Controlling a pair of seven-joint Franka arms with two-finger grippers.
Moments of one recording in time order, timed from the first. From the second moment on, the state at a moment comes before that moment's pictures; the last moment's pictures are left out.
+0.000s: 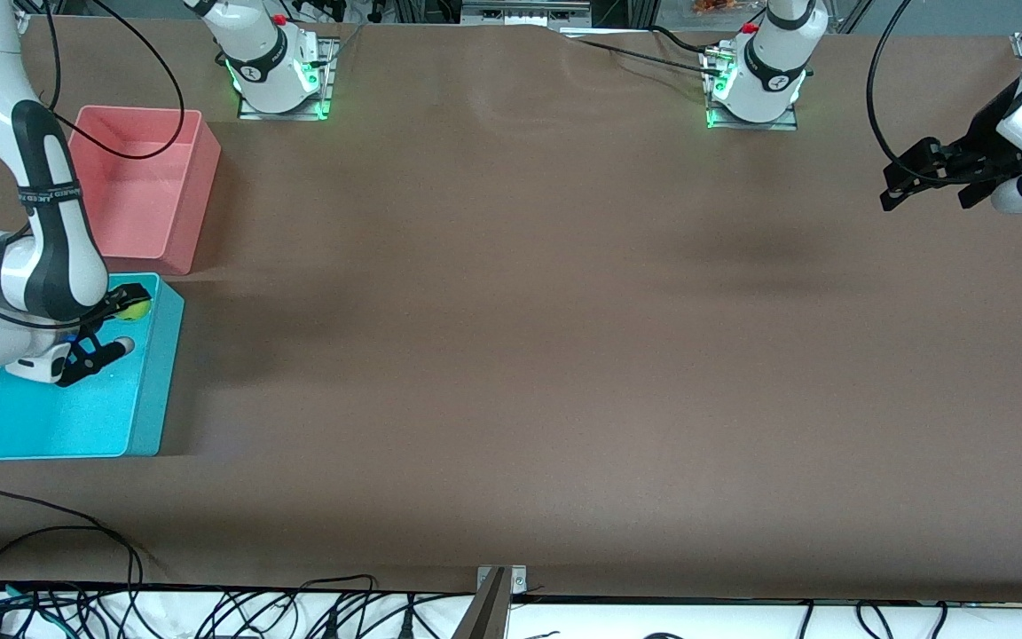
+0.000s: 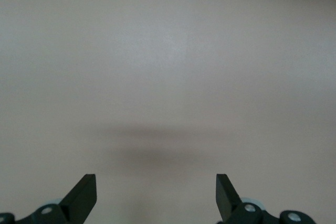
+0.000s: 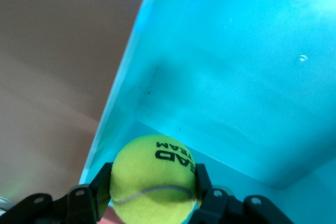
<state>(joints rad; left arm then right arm) -0.10 -0.05 0.04 -1.61 -0.03 1.56 -0.09 -0.19 0.63 -0.03 -1.61 -0.13 1.77 -0.67</state>
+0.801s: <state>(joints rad) -0.09 -0.03 0.04 -1.61 -0.03 1.56 -0.07 -0.17 0.57 0.02 -1.33 -0.13 1.40 -0.57</state>
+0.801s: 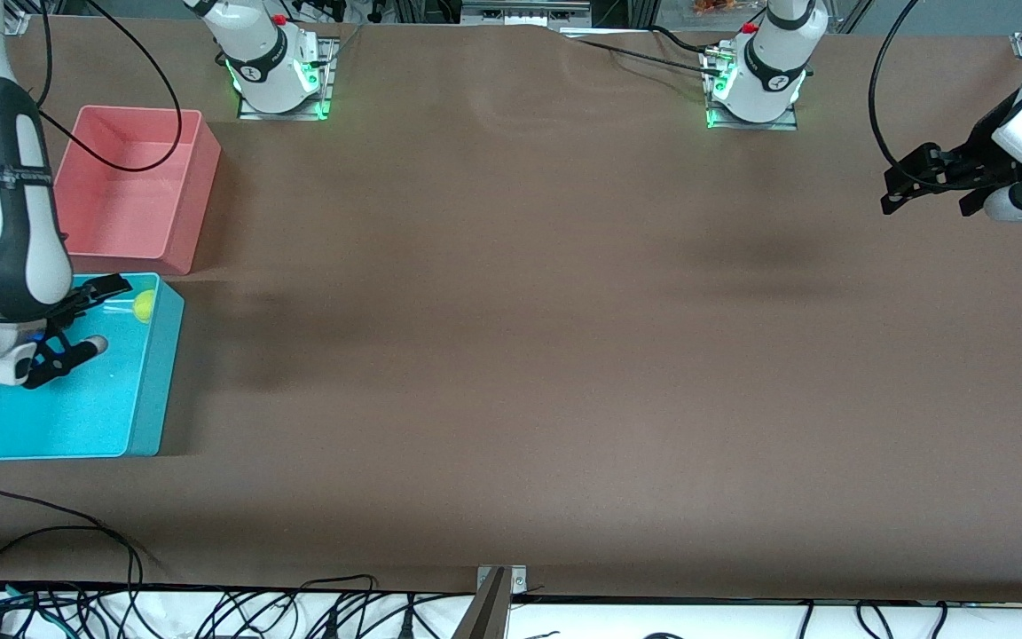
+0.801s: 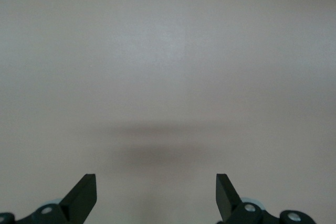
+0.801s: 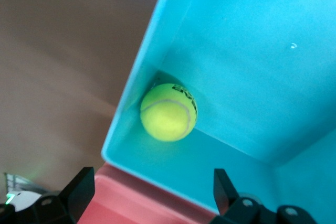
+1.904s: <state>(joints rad) -0.08 -0.03 0.04 -1.61 -0.03 1.56 -0.07 0.05 0.06 -0.02 -1.62 -0.01 1.59 -0.09</state>
